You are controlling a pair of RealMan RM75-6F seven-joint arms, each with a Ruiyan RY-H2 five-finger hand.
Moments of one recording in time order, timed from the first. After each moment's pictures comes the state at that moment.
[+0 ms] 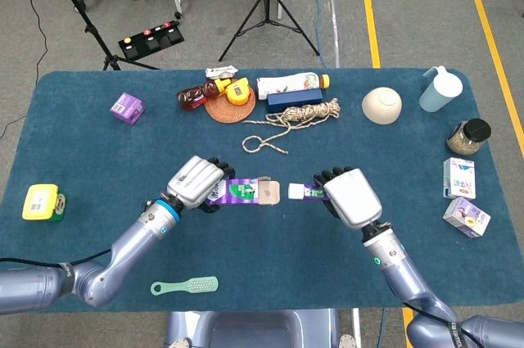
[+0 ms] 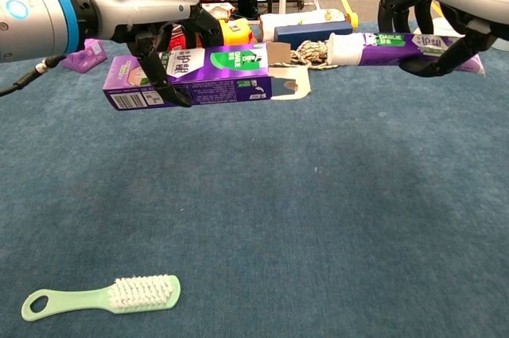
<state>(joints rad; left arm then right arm) -0.93 -1.36 -0.19 -1.80 0.91 0.89 0.57 0.61 -1.32 0.14 -1.80 -1.36 1.21 -0.60</state>
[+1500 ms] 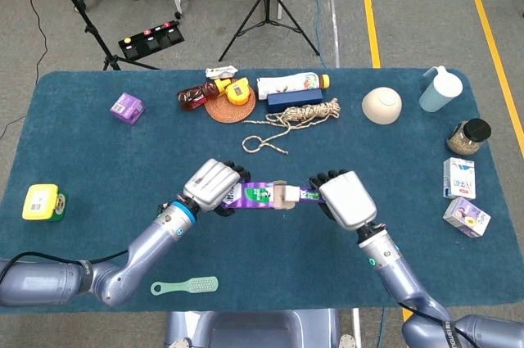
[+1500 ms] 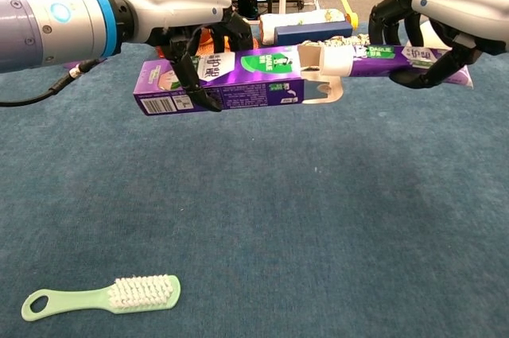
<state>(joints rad) -1.03 -1.41 -0.17 -1.80 0.84 0.93 0.57 0.60 -1.37 0.14 -1.77 -1.37 1.20 -0.60</state>
